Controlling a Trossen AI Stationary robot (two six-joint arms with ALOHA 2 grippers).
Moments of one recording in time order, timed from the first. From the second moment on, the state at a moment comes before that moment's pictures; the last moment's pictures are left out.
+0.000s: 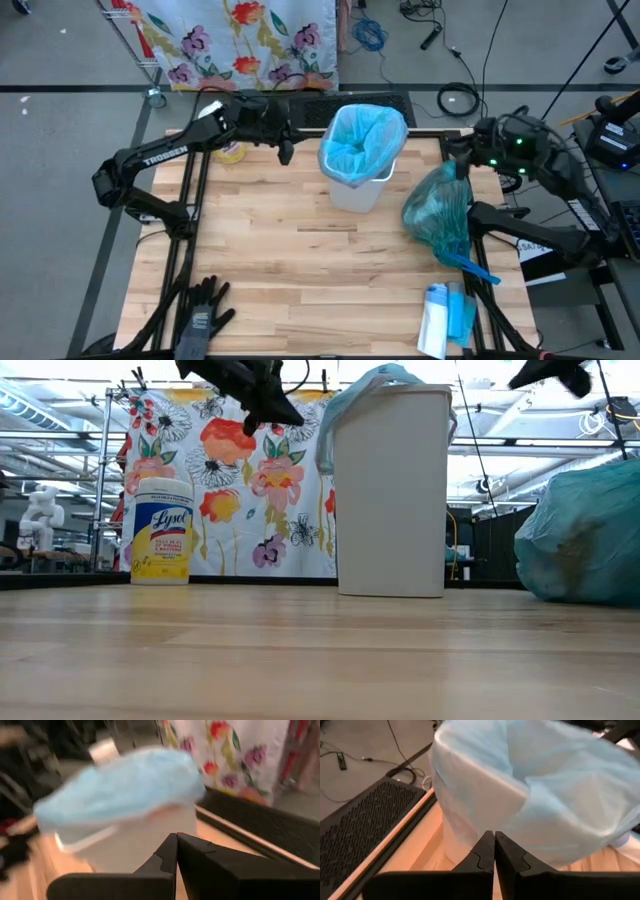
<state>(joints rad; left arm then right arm) 0.53 1.35 1.27 -0.36 0.29 -0.08 -0.70 0.62 1.11 -0.93 -0.08 0.24</state>
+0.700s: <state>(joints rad) 0.45 1.49 1.23 -0.29 0.28 -0.11 -0.57 0.78 0.80 -0.41 -0.06 0.30</state>
